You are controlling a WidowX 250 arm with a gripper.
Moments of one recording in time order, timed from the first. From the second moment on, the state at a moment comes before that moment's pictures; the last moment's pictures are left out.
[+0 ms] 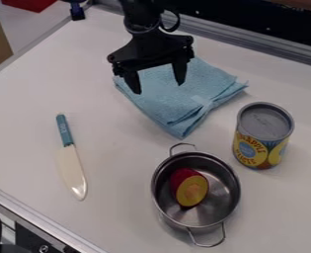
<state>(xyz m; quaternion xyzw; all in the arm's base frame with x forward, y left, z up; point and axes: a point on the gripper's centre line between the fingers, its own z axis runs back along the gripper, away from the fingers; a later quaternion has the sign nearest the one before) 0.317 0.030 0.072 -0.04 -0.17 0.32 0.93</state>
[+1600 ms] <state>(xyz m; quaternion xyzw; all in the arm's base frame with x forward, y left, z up) 0.380 0.030 0.014 0.01 -0.07 0.00 1.00</state>
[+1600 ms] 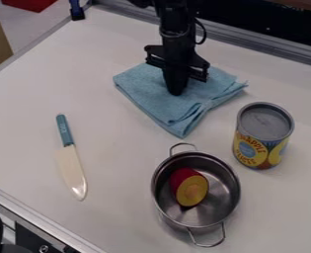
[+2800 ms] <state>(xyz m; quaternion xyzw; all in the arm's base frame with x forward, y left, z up) 0.380 0.143 0.016 0.06 -0.12 0.23 0.96</state>
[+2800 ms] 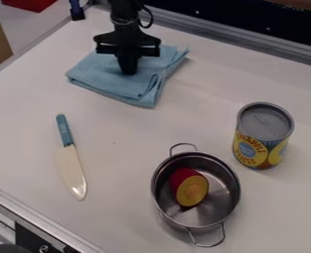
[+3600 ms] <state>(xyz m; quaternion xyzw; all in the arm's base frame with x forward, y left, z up) 0.335 0.155 0.017 0.02 -0.11 0.20 0.97</state>
